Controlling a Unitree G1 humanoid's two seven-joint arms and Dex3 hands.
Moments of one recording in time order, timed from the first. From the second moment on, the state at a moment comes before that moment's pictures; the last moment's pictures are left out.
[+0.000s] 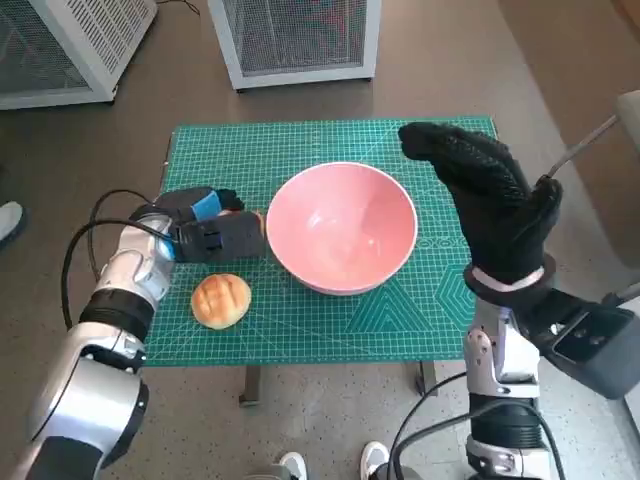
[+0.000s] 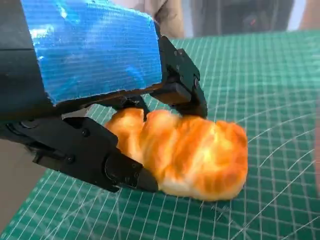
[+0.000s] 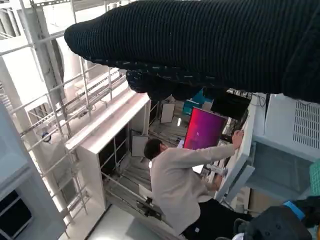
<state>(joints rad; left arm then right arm) -1.01 0.46 -0.48 1.21 0.63 -0.09 -0.11 -0.56 -0.06 -0.12 0.21 0.42 -0.53 0.57</state>
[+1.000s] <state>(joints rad) -0.86 0.61 -0.22 0.51 0.51 -0.07 -0.15 -0.57 -0.07 -0.11 0.21 0.43 -0.54 0.60</state>
